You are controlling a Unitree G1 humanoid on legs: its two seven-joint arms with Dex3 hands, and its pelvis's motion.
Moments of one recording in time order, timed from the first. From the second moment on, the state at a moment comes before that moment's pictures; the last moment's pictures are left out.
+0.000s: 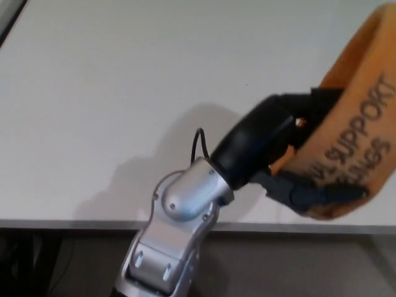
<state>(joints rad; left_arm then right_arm) -0.42 -0.15 -0.28 -0.12 0.00 0.10 -0.43 0.60 -0.35 -0.36 0.04 0.32 -0.36 0.52</state>
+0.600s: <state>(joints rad) -0.45 -0.19 -0.04 -0.06 -0.26 0.13 -0.35 0.59 -0.35 -0.36 0.06 0.32 -0.36 0.52</state>
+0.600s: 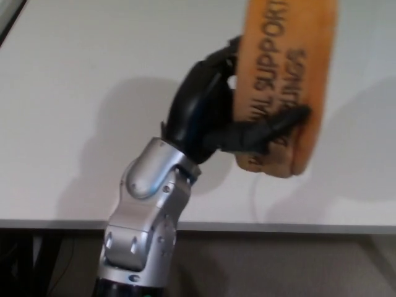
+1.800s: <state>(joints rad) -0.40 -0.16 0.49 0.32 -0.77 0.12 0.12 0.60 -0.36 -0.36 0.06 0.32 -0.36 0.53</state>
